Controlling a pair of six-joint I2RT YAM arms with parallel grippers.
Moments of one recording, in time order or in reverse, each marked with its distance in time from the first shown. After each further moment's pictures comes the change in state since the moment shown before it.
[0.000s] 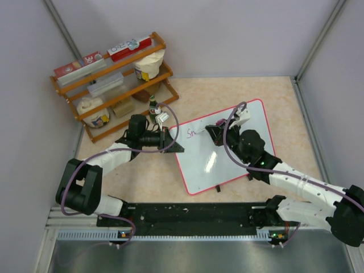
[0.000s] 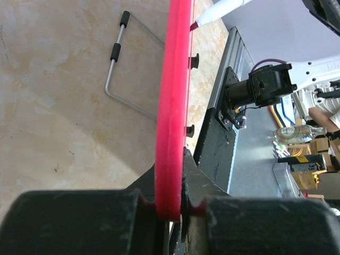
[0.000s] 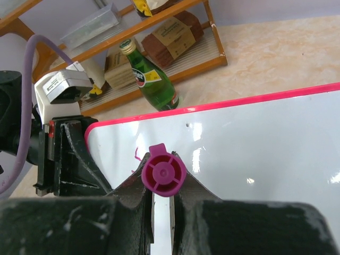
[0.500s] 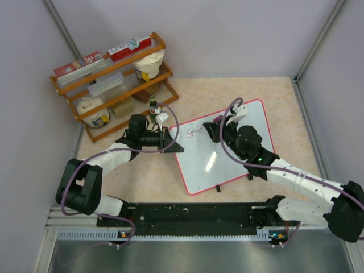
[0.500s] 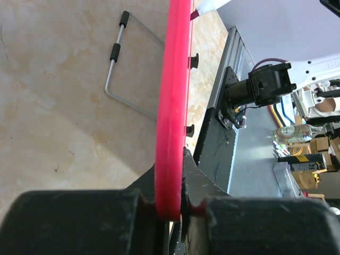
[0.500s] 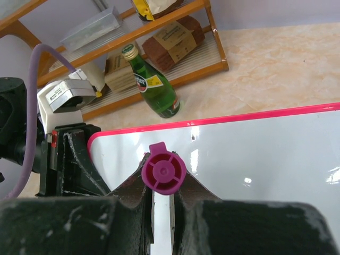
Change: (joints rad) left arm 0.003 0.000 0.000 0.000 0.005 0.004; right arm 0.006 0.045 0.060 -0.017 0.008 -0.015
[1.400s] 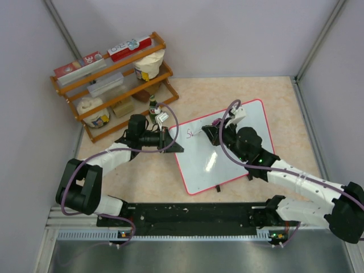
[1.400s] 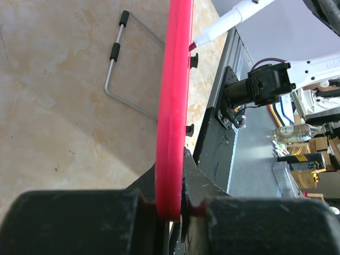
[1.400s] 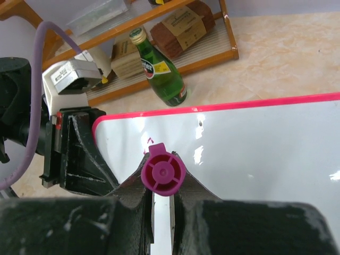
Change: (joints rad) left arm 0.004 0.000 0.000 0.000 0.006 0.001; right arm 0.007 -0.019 -0.026 -0.018 -0.053 0.000
